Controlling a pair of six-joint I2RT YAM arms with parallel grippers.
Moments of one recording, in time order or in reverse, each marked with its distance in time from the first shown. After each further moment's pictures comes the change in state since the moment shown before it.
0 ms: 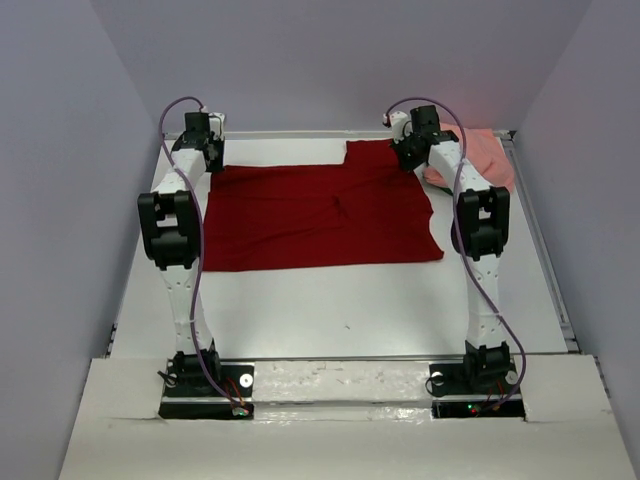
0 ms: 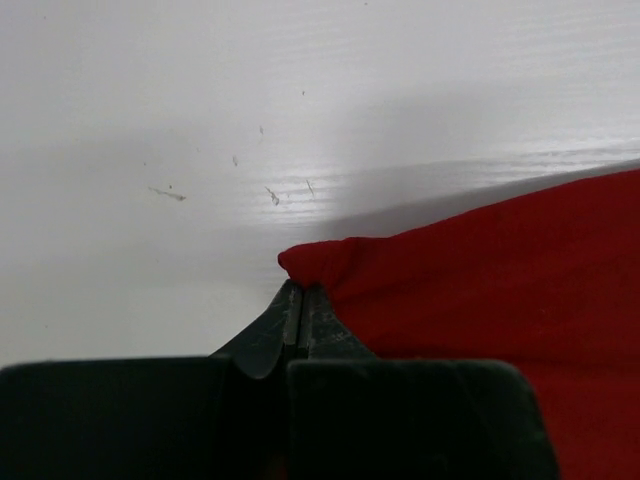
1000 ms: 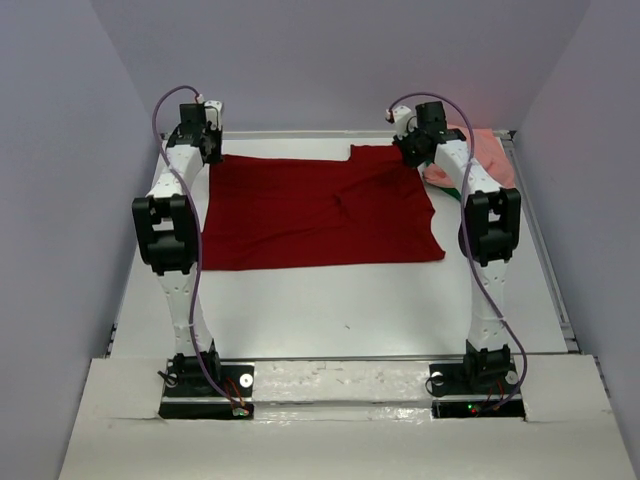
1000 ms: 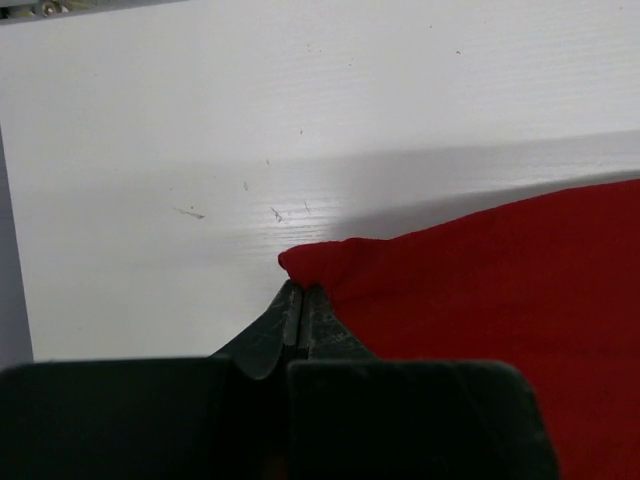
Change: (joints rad) left arm -0.009 -0.068 0.000 0.017 0.021 -0.010; right arm -0.001 -0.133 -0.113 0.050 0.019 -0.033
